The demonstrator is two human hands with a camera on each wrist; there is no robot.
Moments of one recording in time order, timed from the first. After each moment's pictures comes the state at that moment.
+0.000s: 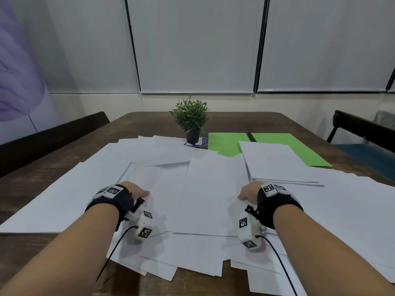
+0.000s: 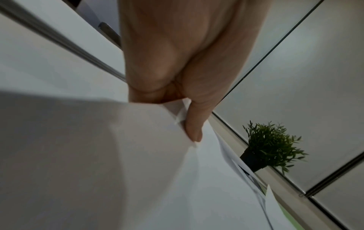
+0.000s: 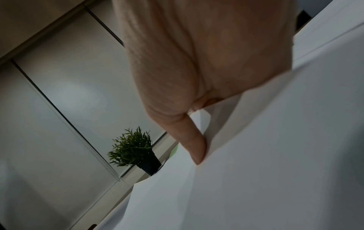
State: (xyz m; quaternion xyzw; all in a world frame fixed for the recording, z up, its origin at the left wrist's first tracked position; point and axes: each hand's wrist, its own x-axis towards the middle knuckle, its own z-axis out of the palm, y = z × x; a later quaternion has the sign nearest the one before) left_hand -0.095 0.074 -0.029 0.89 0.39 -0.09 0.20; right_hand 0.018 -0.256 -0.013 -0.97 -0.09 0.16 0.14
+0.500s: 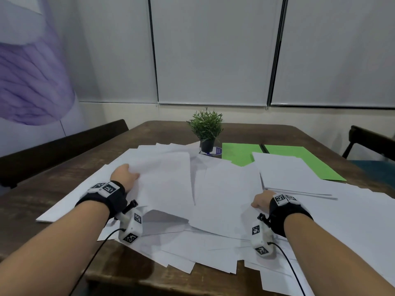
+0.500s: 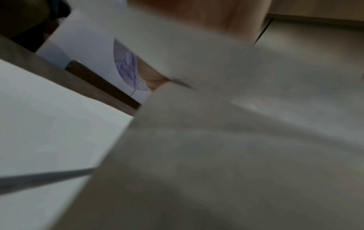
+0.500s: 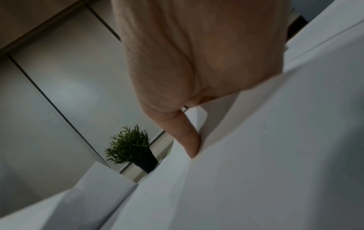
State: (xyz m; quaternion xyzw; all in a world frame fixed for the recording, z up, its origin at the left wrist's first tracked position) left_hand -0.156 0.104 0.015 0.86 0.38 0.20 0.28; right_hand 0.022 -0.258 -0.030 -0.91 -0.02 0.21 0.35
